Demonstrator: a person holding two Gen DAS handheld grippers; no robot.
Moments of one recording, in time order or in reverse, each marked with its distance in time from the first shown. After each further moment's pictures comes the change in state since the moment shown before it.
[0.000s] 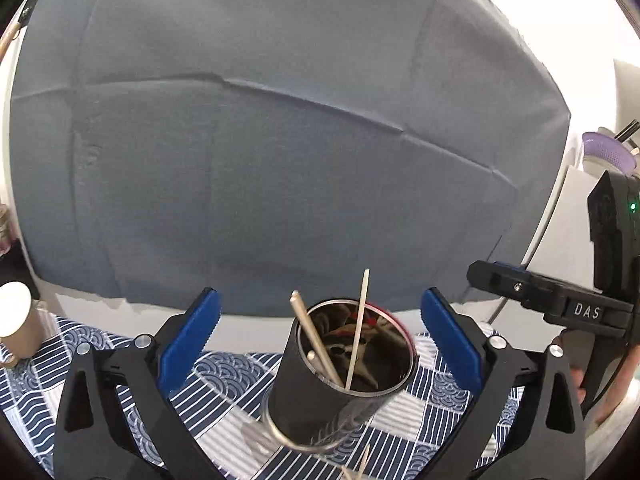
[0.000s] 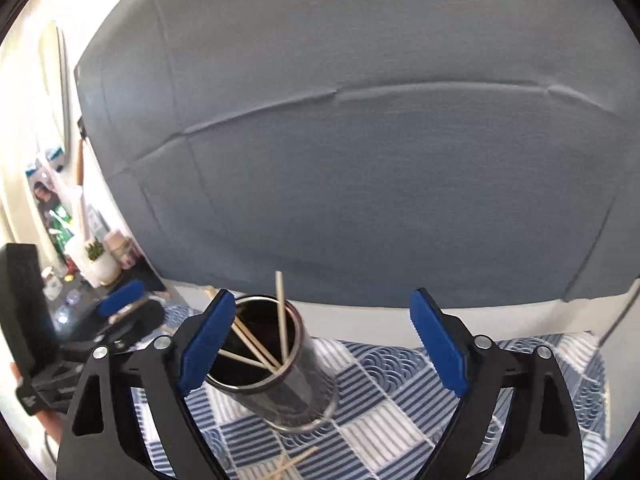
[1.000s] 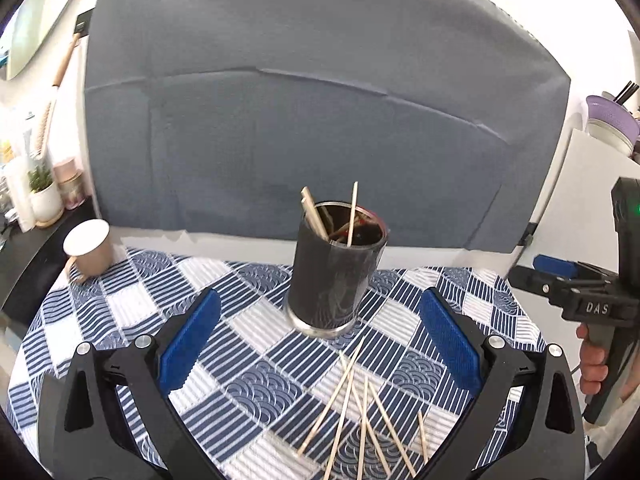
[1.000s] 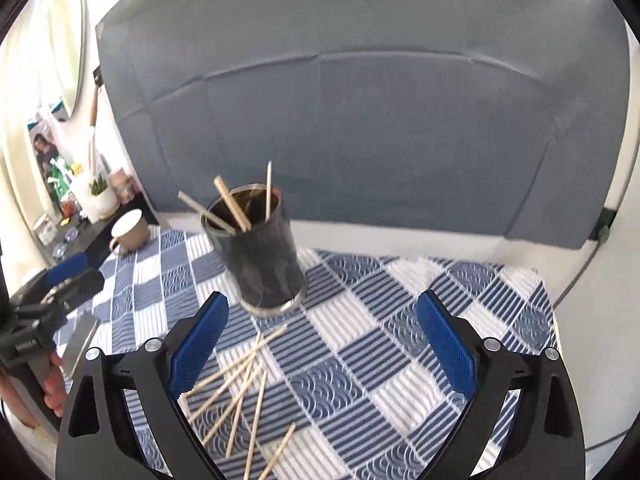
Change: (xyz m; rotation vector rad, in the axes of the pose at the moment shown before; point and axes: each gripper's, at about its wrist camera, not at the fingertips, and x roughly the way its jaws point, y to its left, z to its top) left arm -0.121 -0.046 -0.068 0.004 0.090 0.166; right arm -0.108 -0.013 -0.090 -0.056 0.116 -0.056
